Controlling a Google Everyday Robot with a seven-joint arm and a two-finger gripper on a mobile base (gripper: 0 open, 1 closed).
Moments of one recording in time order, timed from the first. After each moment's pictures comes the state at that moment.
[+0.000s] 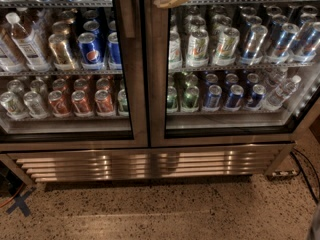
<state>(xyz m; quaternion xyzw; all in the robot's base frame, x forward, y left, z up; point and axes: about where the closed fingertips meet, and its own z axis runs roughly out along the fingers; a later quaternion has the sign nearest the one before) 0.650 -0.010 1.081 -0.78 0.34 -0.01 0.52</state>
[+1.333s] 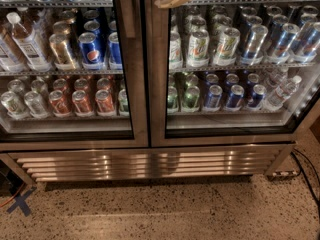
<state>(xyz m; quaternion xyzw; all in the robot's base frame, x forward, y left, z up) 0.653 -0.013 1.082 -0.78 0.34 -0.03 0.53</state>
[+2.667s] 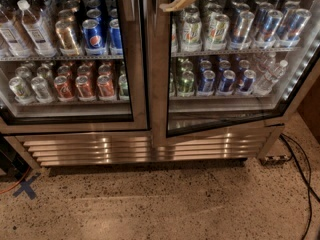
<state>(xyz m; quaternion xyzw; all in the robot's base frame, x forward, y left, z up) 0.652 -0.010 1.083 -0.78 0.32 -0.03 0.54</state>
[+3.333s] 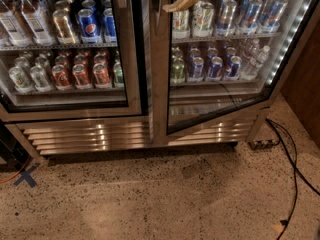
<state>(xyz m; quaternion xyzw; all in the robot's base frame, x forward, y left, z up) 0.652 -0.010 1.083 -0.78 0.32 -0.03 0.54</state>
